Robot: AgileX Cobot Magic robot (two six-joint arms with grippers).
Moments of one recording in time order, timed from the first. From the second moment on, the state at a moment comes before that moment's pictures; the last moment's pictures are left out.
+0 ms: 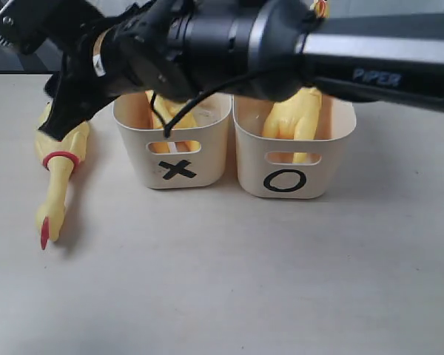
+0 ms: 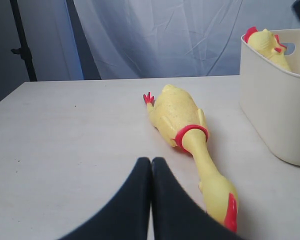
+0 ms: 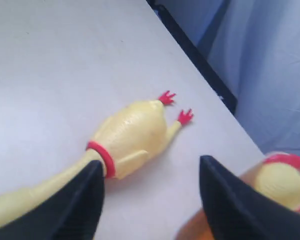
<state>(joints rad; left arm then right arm) 0.03 0.01 0.01 0.05 0.25 -0.01 0.94 2.02 -1.66 -0.28 0.25 -0.12</state>
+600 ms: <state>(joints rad) 0.03 0.01 0.01 0.05 0.25 -0.01 0.95 2.49 -2.43 -0.03 0.62 -0.15</state>
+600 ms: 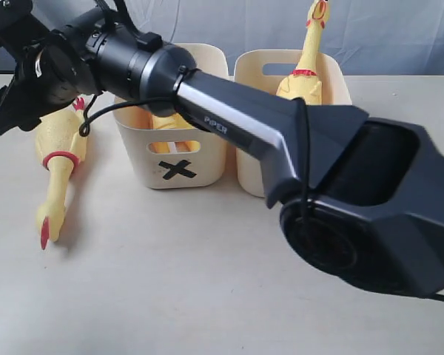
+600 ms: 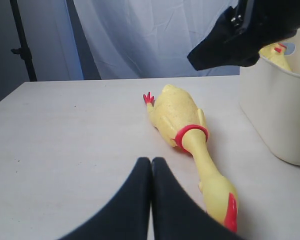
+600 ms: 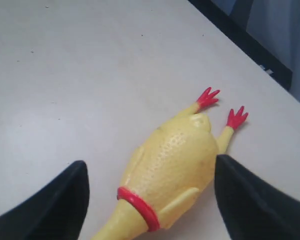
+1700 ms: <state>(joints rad) 0.03 0.01 0.01 0.05 0.25 -0.01 1.01 2.72 -2.56 0.24 0.97 -0.10</state>
